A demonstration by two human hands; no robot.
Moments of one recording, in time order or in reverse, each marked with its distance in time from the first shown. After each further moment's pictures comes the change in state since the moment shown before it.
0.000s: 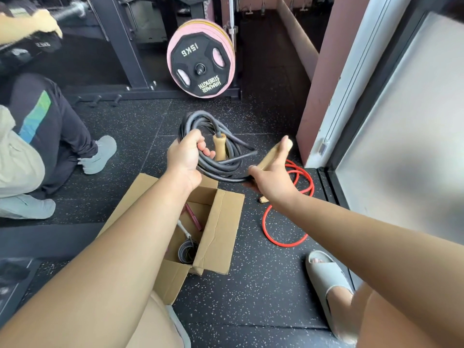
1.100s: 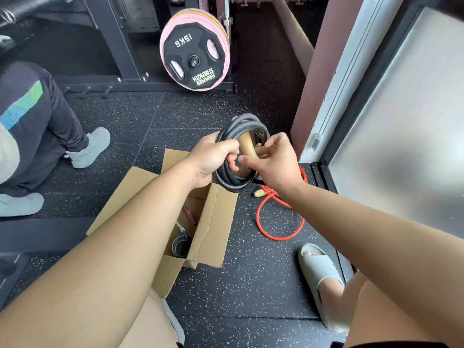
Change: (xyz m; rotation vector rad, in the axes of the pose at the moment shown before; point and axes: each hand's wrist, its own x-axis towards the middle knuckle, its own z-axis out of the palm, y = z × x) left_hand -0.022 -0.016 0.017 0.485 -0.539 0.006; right_hand 0.018 0.014 -0.012 -0.063 0.119 -0.237
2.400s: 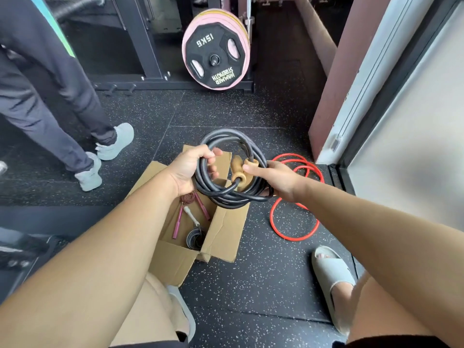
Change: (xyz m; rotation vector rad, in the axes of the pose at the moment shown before) left_hand -0.022 -0.037 -0.072 -0.386 0.055 -0.237; right_hand 0.006 0.027 0.025 0.240 -0.566 0.341
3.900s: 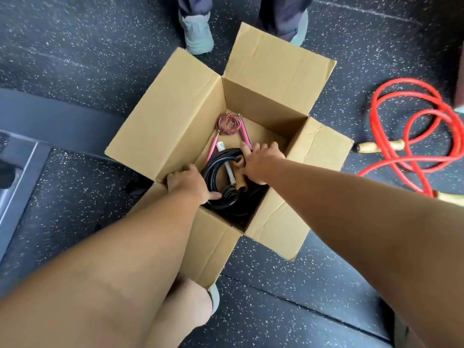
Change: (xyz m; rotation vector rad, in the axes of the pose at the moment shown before) left_hand 0.129 -0.242 -0.254 1.666 0.364 -0.856; right_hand 0.274 0.230 0.159 -1.784 -0.487 0.128
